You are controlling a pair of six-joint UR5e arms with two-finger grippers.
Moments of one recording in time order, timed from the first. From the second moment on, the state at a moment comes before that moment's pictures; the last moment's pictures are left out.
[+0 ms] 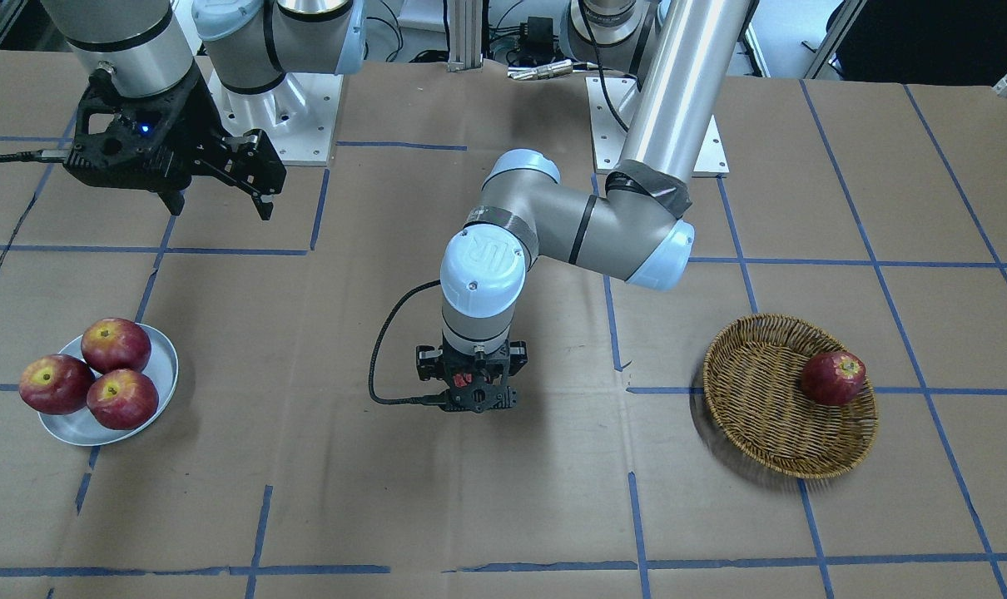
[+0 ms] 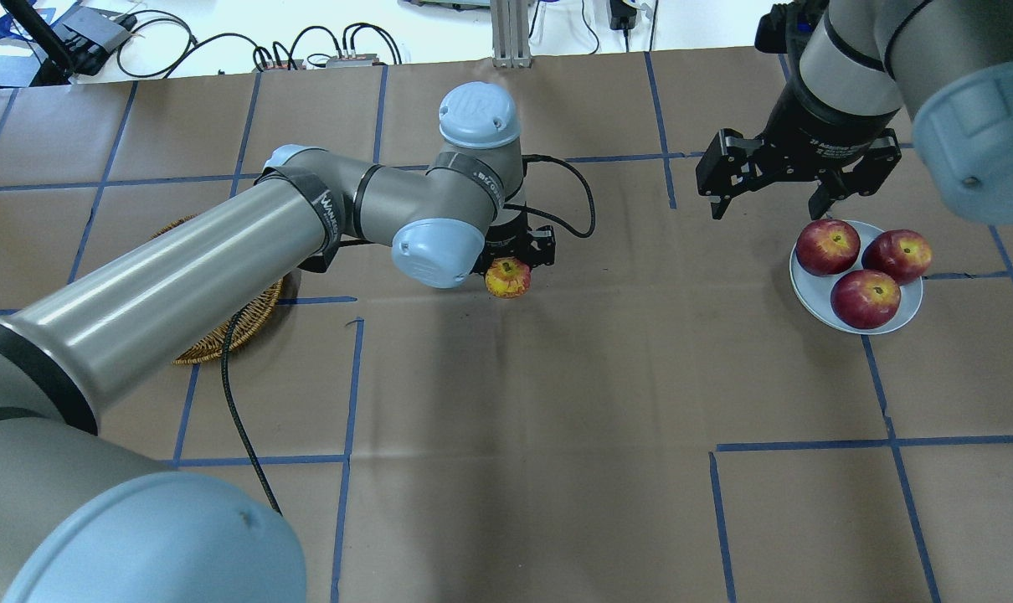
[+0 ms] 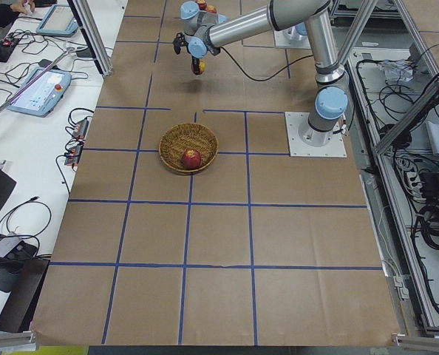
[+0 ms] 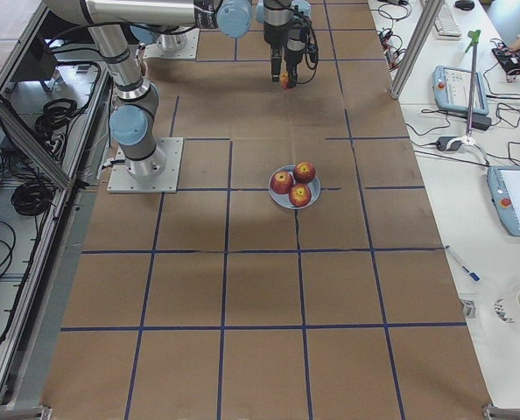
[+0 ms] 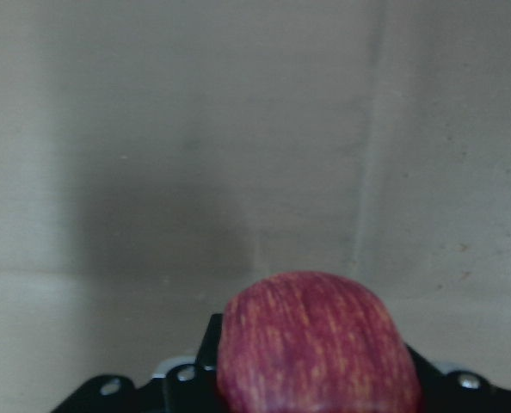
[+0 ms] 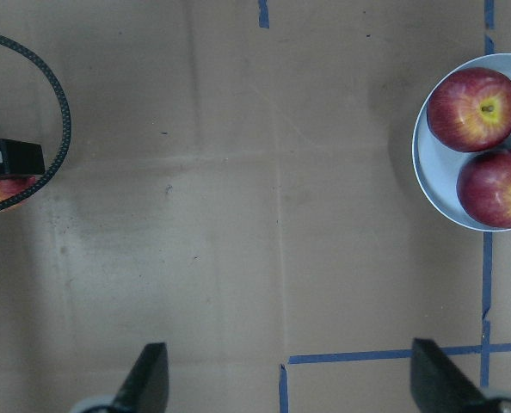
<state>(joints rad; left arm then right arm) -1.94 -2.13 -1.58 -1.03 1.53 -0.42 1.56 -1.62 1.67 -1.65 -1.56 0.05</state>
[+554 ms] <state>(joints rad) -1.98 -2.17 -1.58 -1.03 1.54 -0.42 1.56 -1.62 1.67 -1.65 -1.56 0.05</state>
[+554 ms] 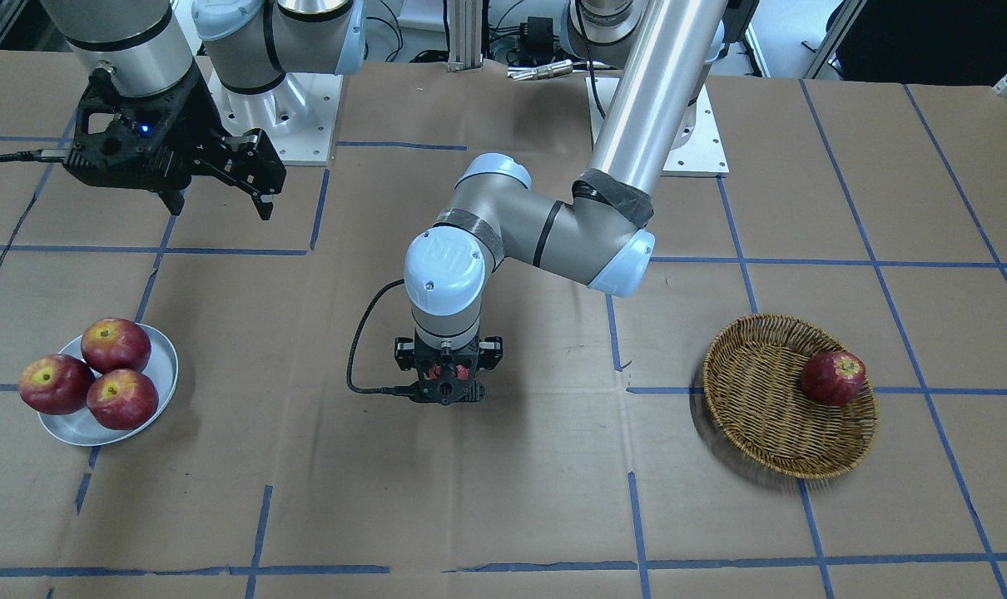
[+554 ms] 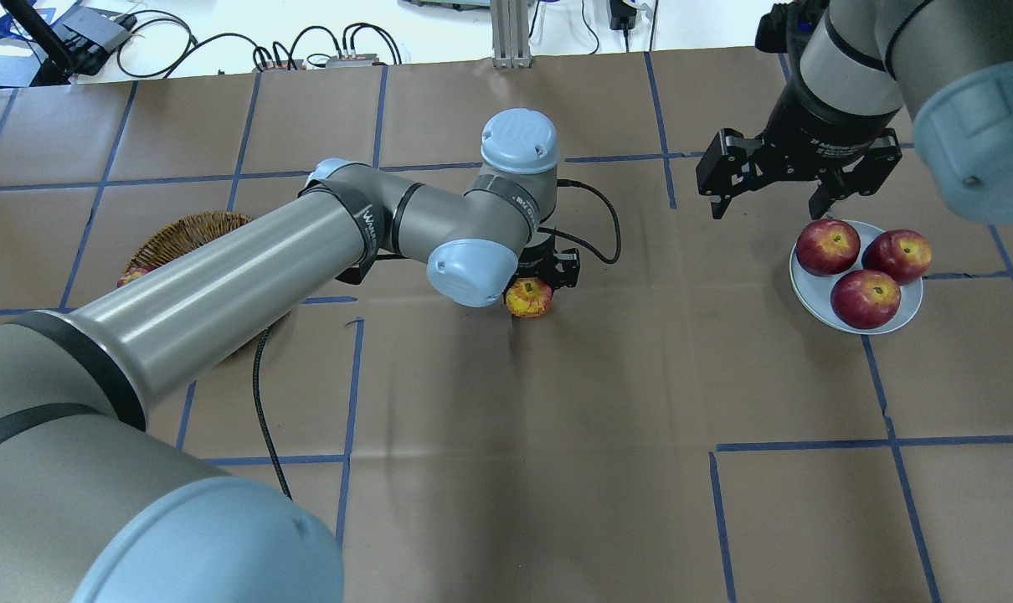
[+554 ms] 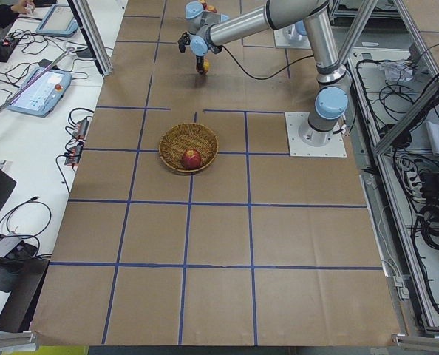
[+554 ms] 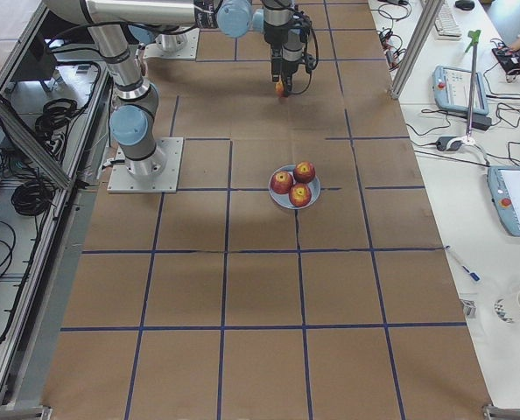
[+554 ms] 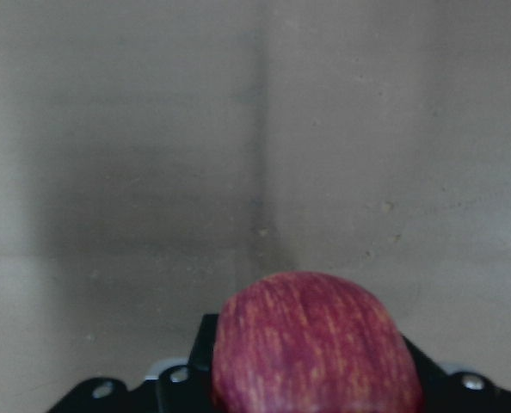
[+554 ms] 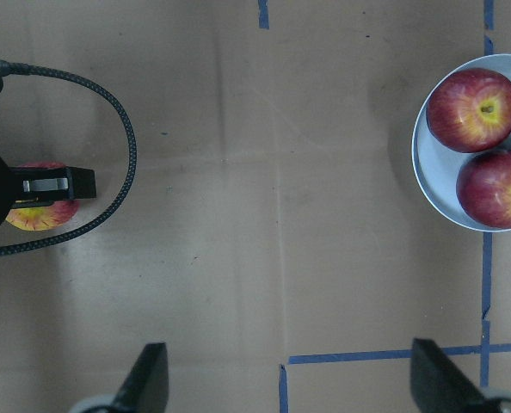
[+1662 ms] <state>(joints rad) -1.97 -2.07 -1.55 -1.10 1.55 -0.41 1.56 -1.62 1.67 -1.65 -1.56 0.05</state>
